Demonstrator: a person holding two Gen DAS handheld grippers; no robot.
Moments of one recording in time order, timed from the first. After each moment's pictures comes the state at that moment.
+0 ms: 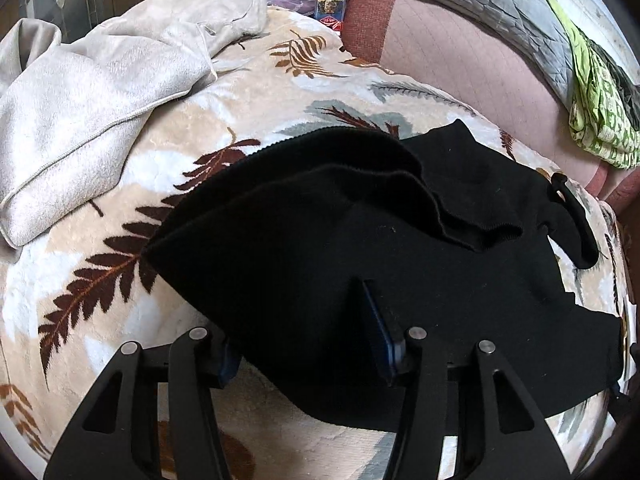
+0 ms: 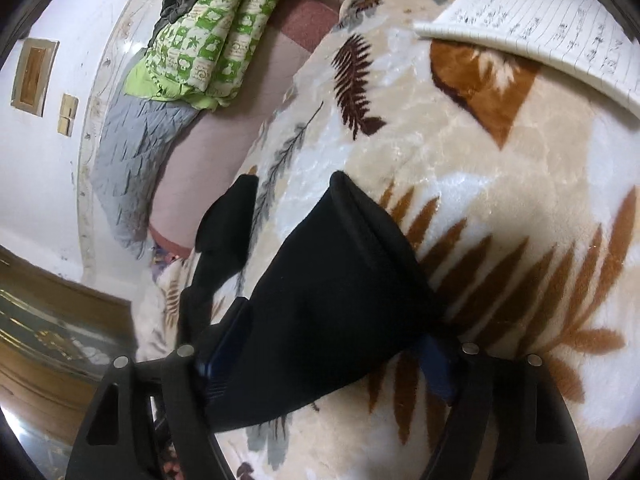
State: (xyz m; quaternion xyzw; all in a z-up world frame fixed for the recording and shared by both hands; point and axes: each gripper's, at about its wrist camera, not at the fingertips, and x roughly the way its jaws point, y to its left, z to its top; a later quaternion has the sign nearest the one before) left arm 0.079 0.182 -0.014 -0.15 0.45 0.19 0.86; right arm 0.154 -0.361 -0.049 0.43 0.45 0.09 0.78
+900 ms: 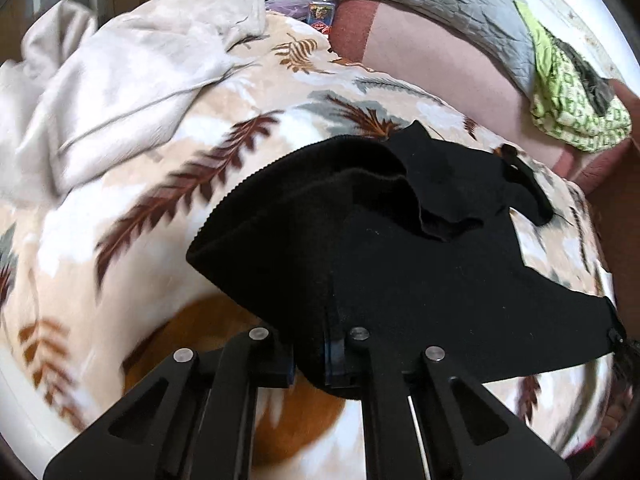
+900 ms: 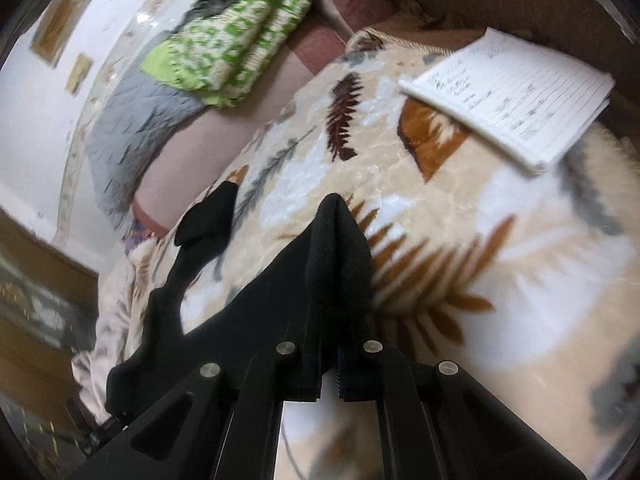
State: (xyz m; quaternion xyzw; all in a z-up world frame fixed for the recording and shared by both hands) left arm -0.020 0.169 0.017 -0.17 0.45 0.15 0.86; right arm 0.089 -0.388 0.004 0.33 0.46 0.08 0.82
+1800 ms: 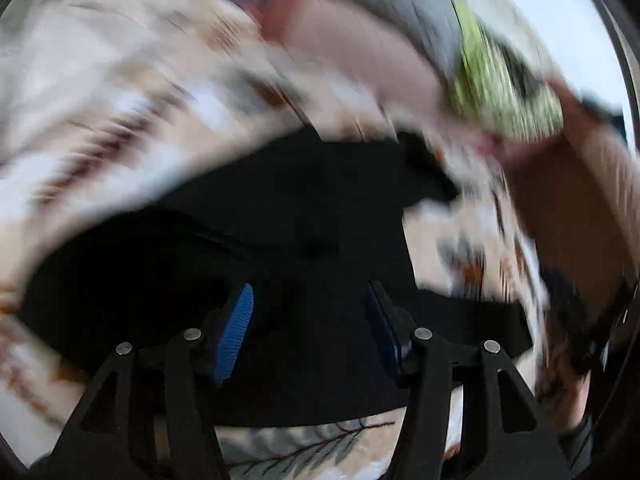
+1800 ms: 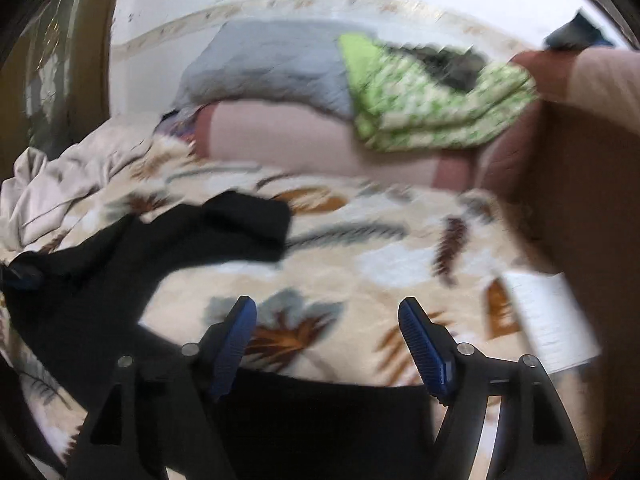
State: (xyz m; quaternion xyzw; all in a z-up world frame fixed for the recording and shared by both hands) left arm -0.011 0.130 0.017 -0.21 0.48 -0.01 0.85; right arm 0.060 -0.210 0.067 -0.06 0.34 0.14 0.93
